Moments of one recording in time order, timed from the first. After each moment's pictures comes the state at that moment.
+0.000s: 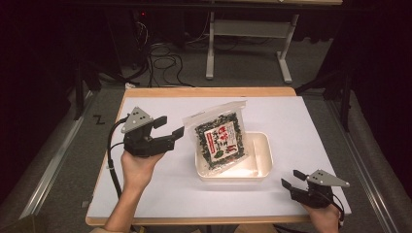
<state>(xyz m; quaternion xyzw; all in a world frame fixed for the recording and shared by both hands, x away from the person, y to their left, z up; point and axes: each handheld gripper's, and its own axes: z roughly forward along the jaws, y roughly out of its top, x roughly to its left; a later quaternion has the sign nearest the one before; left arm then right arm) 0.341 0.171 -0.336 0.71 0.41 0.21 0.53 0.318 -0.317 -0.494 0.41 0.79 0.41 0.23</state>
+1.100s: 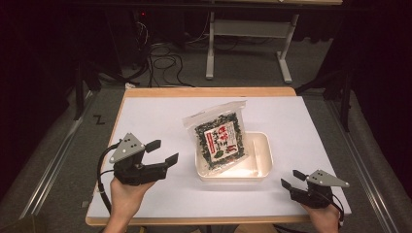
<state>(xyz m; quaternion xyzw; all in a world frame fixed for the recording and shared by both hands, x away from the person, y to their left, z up) 0.290 0.183 -0.358 0.73 0.40 0.19 0.52 0.318 -0.316 -0.494 0.41 0.79 0.41 0.23</state>
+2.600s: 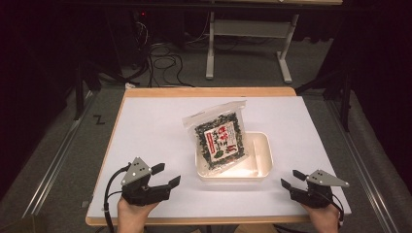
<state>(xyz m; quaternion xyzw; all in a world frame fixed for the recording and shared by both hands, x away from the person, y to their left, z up) 0.274 0.177 -0.423 0.74 0.42 0.16 0.49 0.319 -0.316 -0.495 0.41 0.79 0.41 0.23</state>
